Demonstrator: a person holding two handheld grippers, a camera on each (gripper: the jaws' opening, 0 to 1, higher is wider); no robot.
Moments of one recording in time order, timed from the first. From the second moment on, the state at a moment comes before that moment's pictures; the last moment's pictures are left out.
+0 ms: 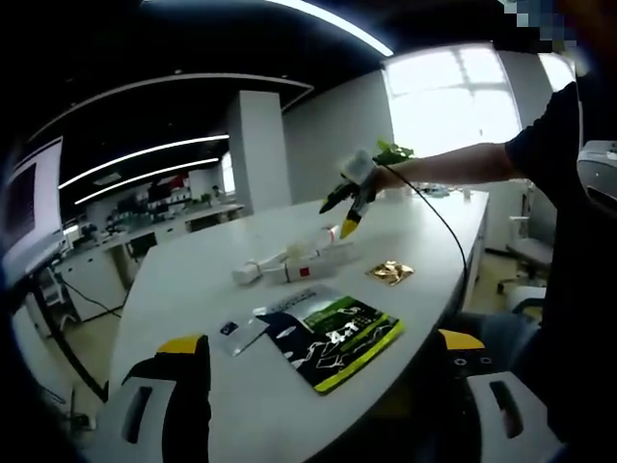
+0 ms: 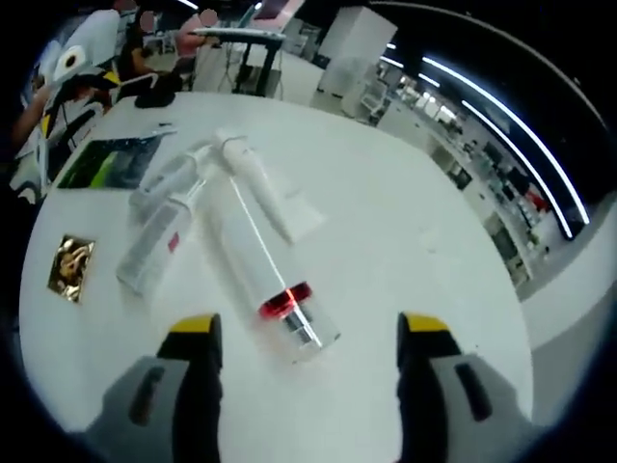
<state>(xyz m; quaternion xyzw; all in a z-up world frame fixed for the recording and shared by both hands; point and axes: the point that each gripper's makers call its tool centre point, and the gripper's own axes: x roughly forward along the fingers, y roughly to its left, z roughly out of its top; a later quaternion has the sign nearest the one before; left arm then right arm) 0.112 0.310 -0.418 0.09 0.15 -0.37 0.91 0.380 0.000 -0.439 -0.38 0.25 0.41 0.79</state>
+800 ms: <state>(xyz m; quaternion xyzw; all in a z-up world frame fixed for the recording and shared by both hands) 0.115 0.316 -0.428 0.08 0.16 -0.37 0.91 0.382 0.008 -0.454 -0.45 0.29 0.46 0.71</state>
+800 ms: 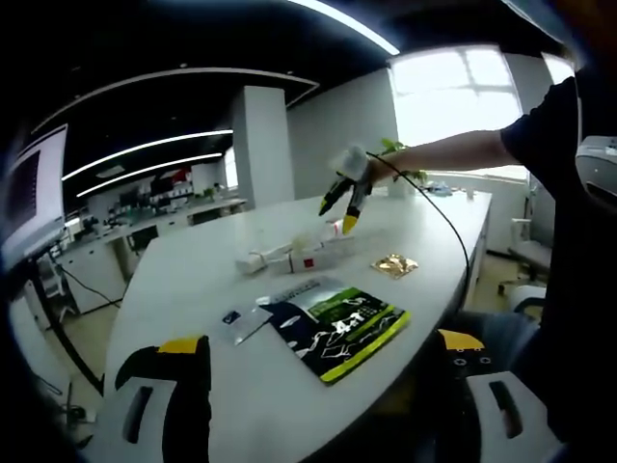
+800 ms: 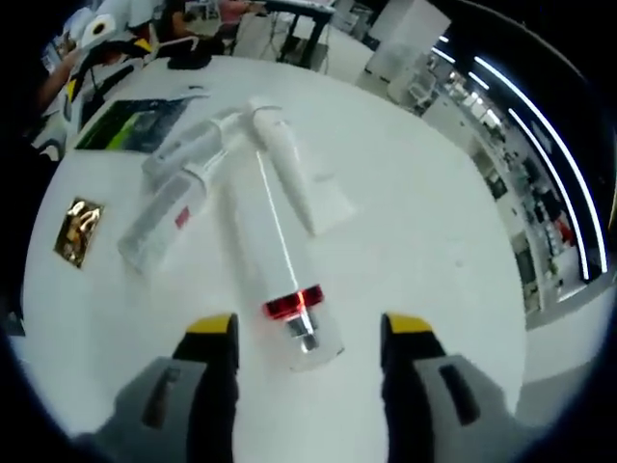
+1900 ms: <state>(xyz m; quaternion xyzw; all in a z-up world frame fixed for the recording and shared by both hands) 0.116 0.322 -0.435 0.08 0.17 -0.36 0.91 0.379 0.007 -0.468 -0.52 0.32 0.52 0.60</state>
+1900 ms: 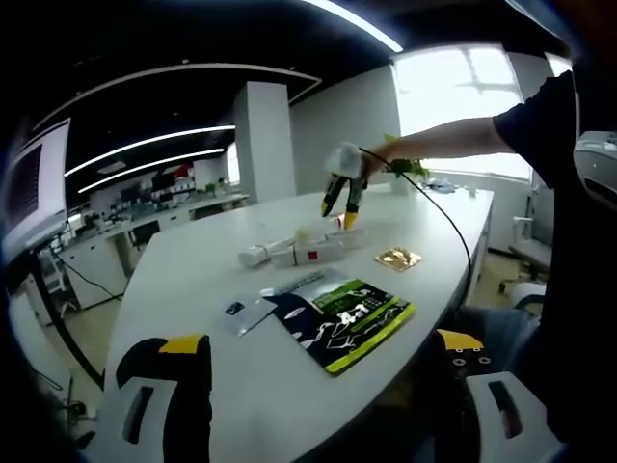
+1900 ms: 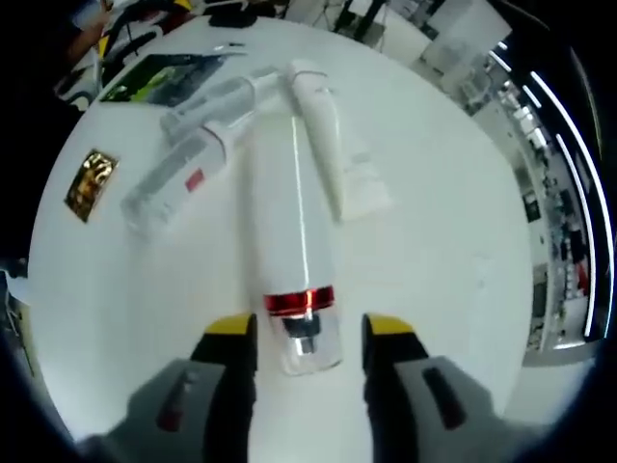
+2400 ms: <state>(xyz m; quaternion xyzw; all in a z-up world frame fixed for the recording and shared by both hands) 0.116 0.321 -0.441 0.08 0.18 -0.36 0.91 0.379 0.008 -0.475 -0.53 0.35 0.54 0.55</state>
